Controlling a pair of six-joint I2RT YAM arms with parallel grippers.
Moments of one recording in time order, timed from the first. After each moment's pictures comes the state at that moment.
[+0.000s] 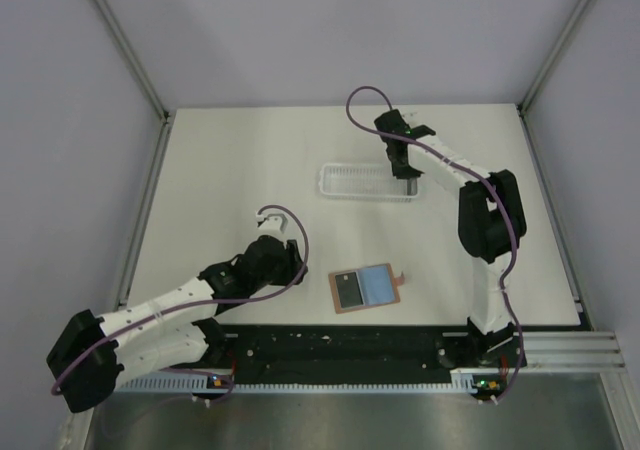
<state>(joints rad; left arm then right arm) -0.84 0.93 0.43 -0.21 -0.20 -0.70 0.43 2.04 1.68 -0.78 0.51 0.33</state>
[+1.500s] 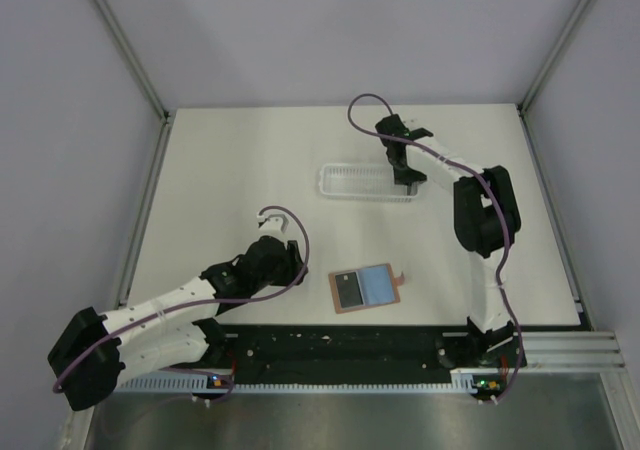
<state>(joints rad) -0.84 0.95 0.42 -0.19 -0.20 -0.70 0.41 2.10 1.68 -0.78 0.52 0.32</state>
